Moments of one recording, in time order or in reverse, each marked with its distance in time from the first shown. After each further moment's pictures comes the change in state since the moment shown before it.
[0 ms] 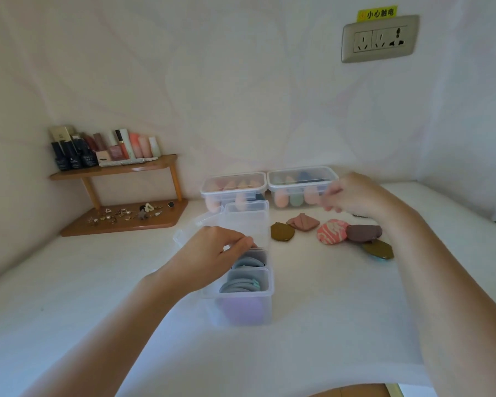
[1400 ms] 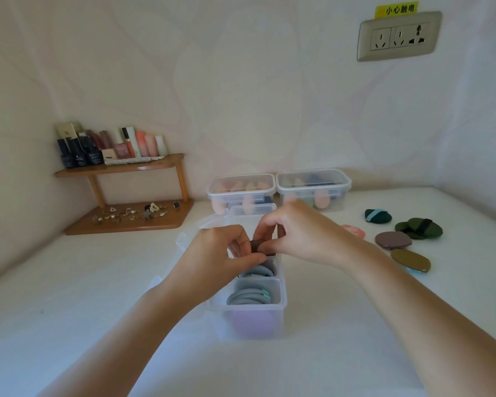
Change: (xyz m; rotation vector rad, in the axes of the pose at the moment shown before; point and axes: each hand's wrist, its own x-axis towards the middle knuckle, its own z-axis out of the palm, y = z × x) left_hand -0.004 -0.002 0.003 -0.065 0.217 0.024; right_hand -0.038 -0.067 0.065 -0.044 -0.215 -0.453
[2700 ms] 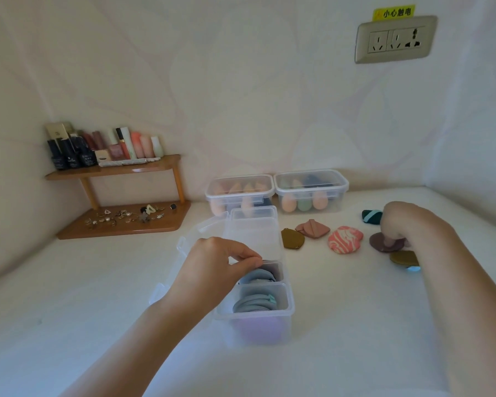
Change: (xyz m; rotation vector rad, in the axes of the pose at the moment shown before) left_hand -0.002 -0.005 -0.003 -0.021 -0.049 -0.061; right_hand -0.013 0.094 -0.071 -0.576 -0.242 1.085
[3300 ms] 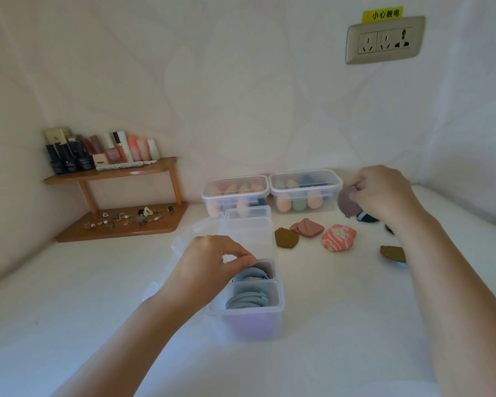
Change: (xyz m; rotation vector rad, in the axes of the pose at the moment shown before) left_hand 0.001 0.006 -0.002 0.089 -0.034 -0.020; right_hand -0.019 -0.005 -0.013 0.655 0.538 -0.291
